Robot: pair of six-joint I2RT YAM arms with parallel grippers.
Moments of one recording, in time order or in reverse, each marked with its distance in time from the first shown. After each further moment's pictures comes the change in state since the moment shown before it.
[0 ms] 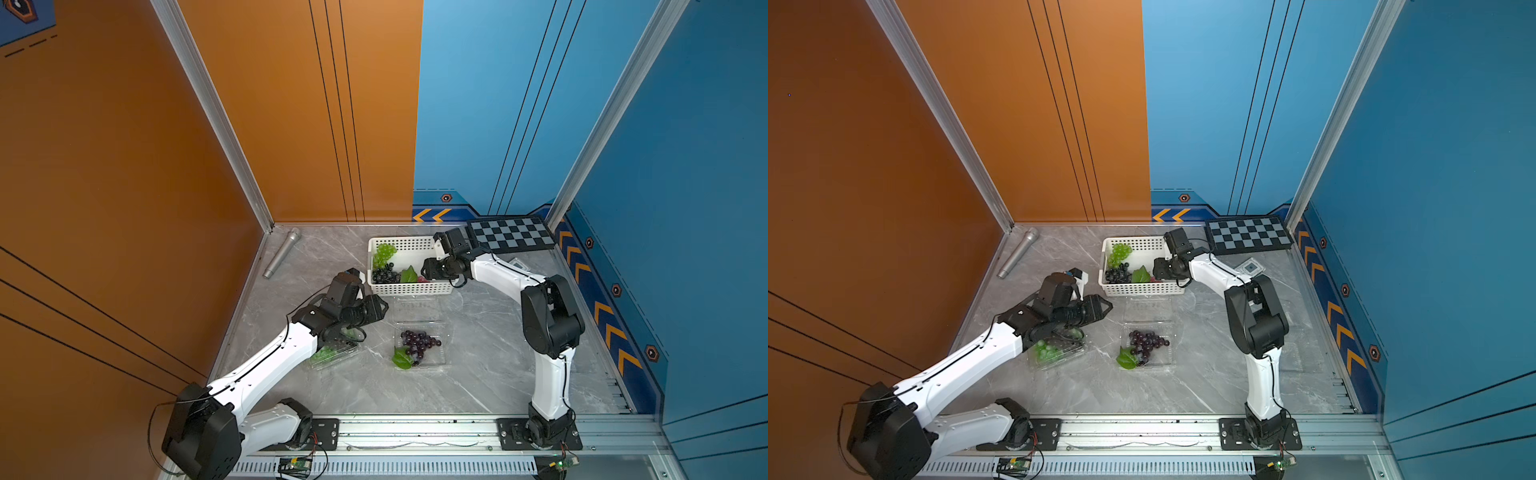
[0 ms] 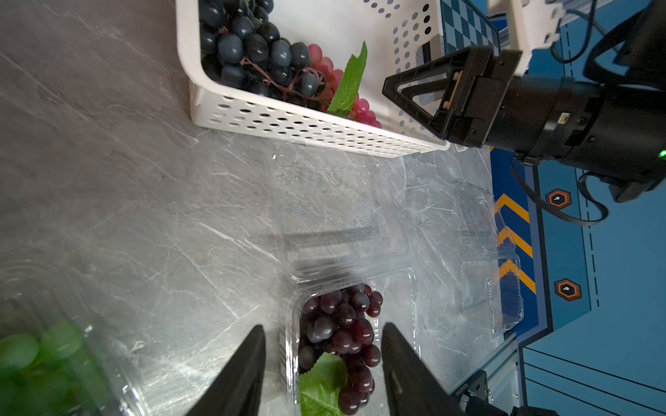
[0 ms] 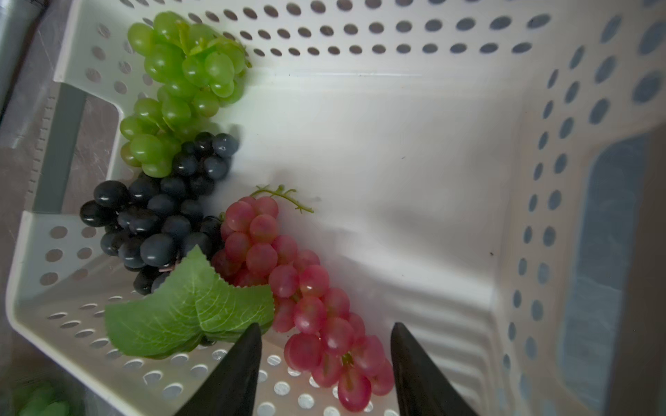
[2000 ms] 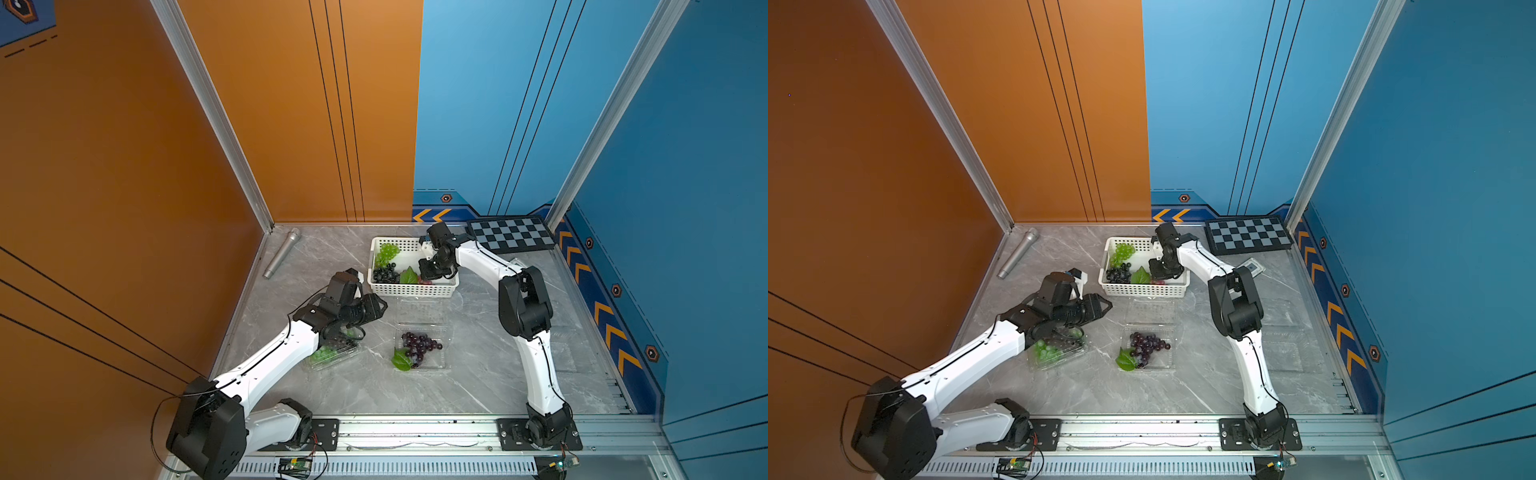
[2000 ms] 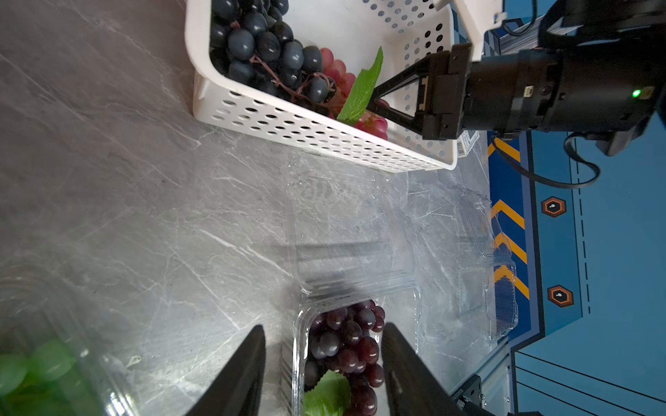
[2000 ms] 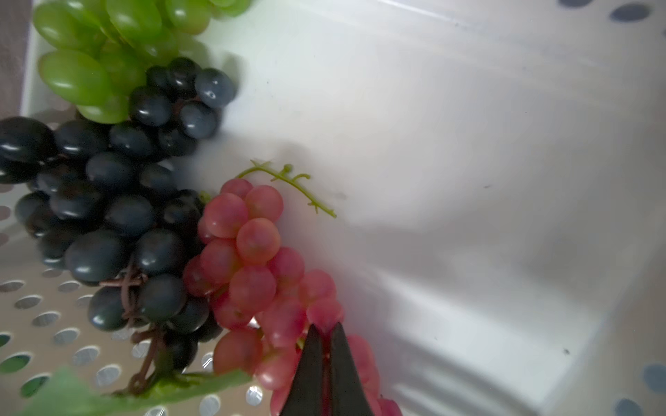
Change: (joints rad) left arm 0.035 0.033 -0.016 0.047 0.040 -0.001; right arm -0.001 0.220 0.367 -0.339 -0.061 -0.170
